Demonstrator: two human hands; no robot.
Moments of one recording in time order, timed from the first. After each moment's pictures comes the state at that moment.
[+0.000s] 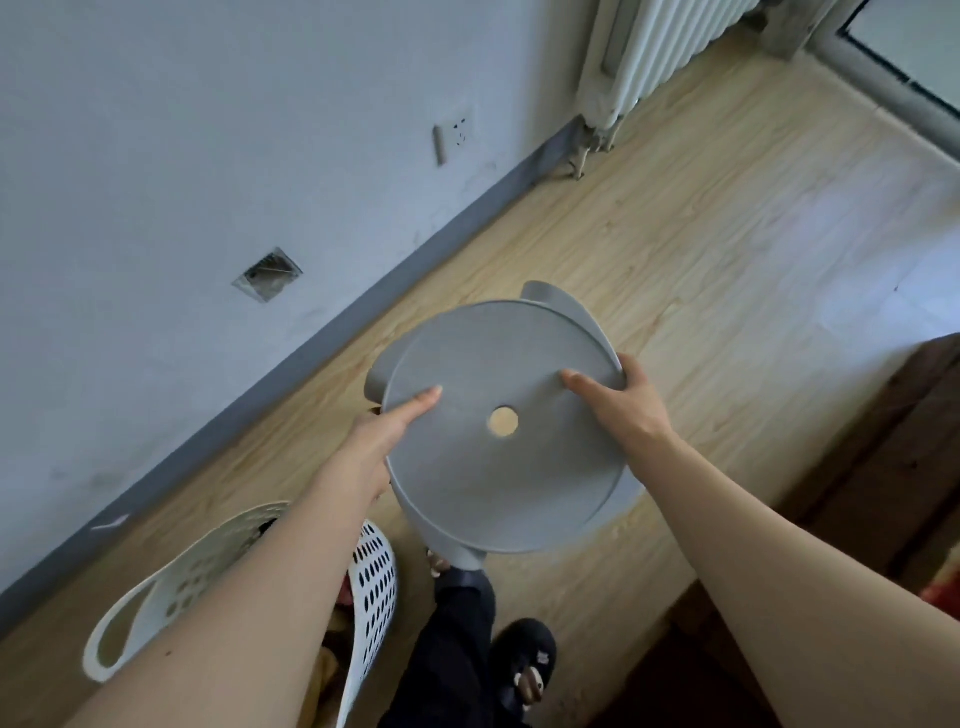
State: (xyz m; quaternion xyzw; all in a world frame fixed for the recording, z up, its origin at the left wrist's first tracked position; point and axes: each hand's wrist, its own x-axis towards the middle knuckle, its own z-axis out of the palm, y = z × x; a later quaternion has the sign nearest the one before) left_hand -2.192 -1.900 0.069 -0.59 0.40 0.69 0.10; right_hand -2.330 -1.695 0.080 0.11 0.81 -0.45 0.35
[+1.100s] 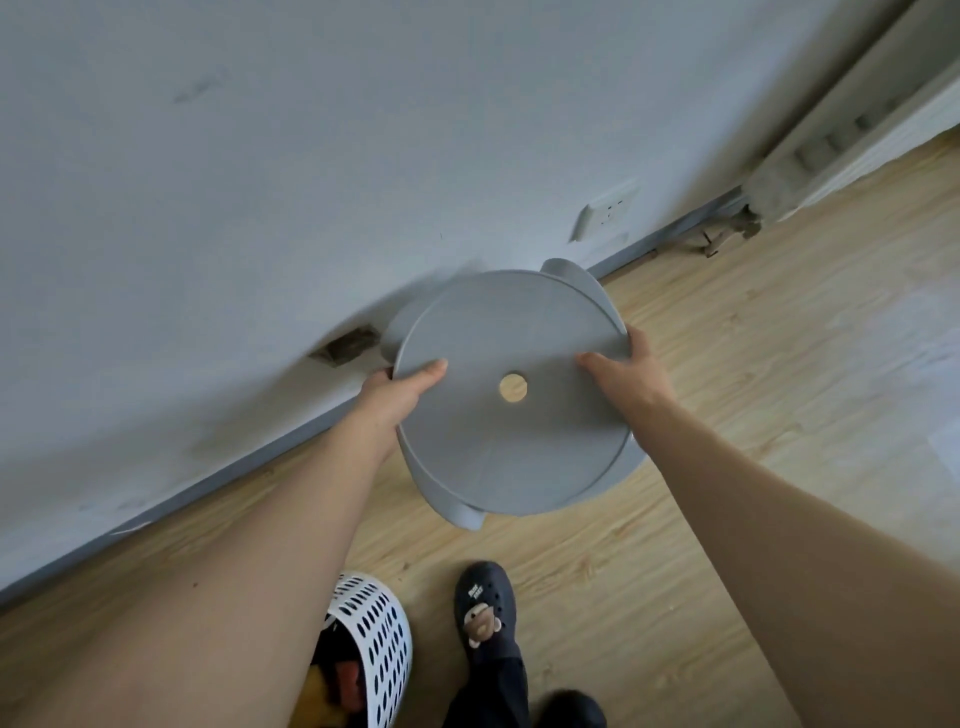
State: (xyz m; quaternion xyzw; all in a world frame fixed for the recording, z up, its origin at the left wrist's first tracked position) left_hand -2.295 -2.113 -0.003 -0.63 0.41 0.66 -0.01; right_hand -2.477 -1.943 0.014 -0.01 0.84 -0.37 0.40
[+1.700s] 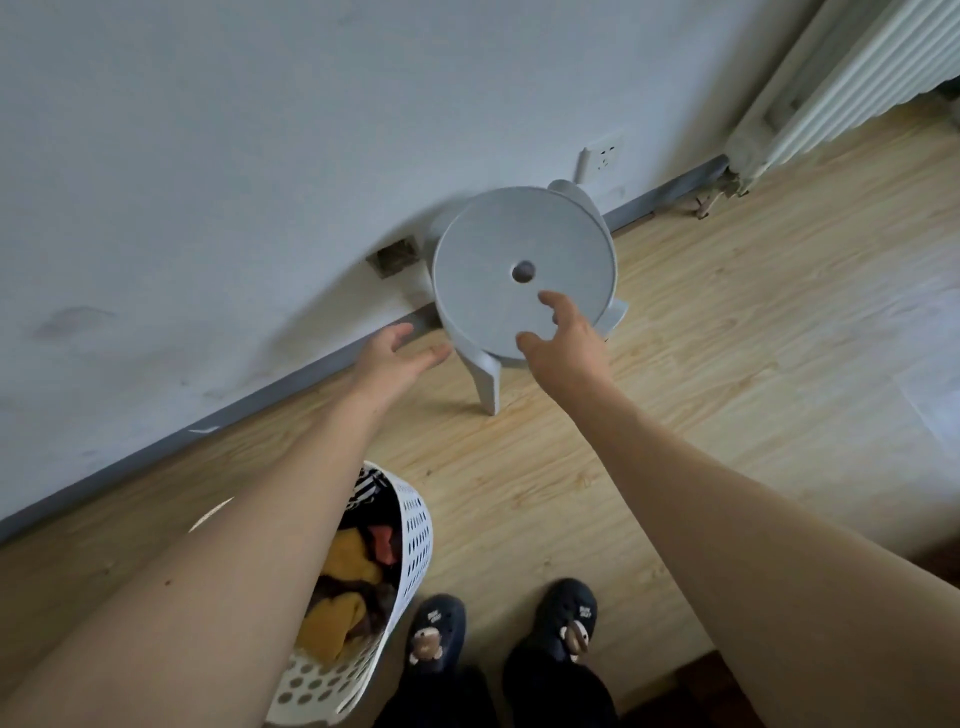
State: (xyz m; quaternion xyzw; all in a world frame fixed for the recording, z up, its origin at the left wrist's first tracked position) left_hand -2.172 -2.004 0.109 -0.58 0.62 0.52 0.00; right_hand -2.318 -1.878 0.135 -0.18 0.86 -0.33 0.35
